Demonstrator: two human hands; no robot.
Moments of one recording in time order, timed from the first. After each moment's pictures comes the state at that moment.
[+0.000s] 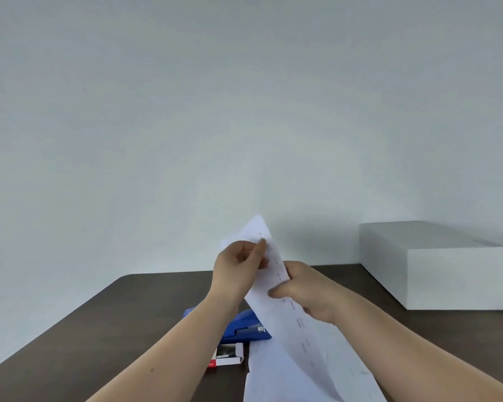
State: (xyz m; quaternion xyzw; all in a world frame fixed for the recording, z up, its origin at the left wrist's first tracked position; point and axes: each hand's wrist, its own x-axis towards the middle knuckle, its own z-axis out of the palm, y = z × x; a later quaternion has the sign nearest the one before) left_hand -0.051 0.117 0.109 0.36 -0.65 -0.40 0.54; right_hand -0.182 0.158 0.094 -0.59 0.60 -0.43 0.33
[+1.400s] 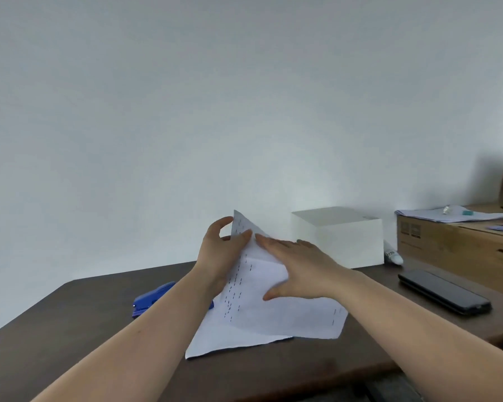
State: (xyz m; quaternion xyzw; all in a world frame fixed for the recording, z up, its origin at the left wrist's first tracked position) left_hand -0.087 0.225 0.119 0.28 -0.66 -0.54 0.45; right_hand -0.229 0.321 0.097 -0.68 0.71 -0.17 -0.08
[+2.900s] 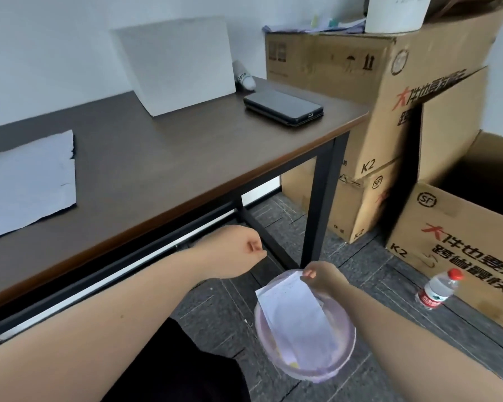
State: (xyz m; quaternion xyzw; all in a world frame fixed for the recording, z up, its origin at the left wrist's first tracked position) left_hand -0.289 0.365 -0.126 0.13 -0.97 -0.20 -0.11; right_hand -0.437 0.518 -0.318 -0.24 0.92 -0.20 0.25
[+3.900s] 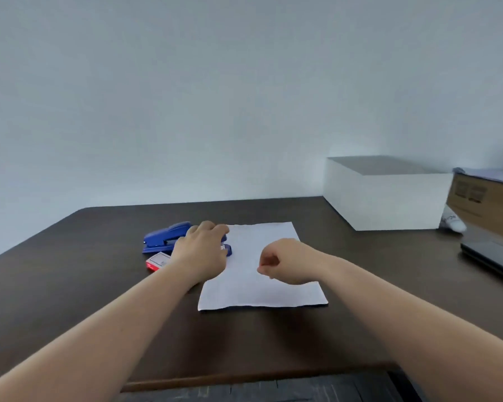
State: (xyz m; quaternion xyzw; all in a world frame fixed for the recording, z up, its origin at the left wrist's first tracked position) left_hand -0.052 0.110 0.018 0.47 -0.87 0.00 0.16; right_hand -0.220 0.198 0.018 -0.70 0.69 -0.12 0.12
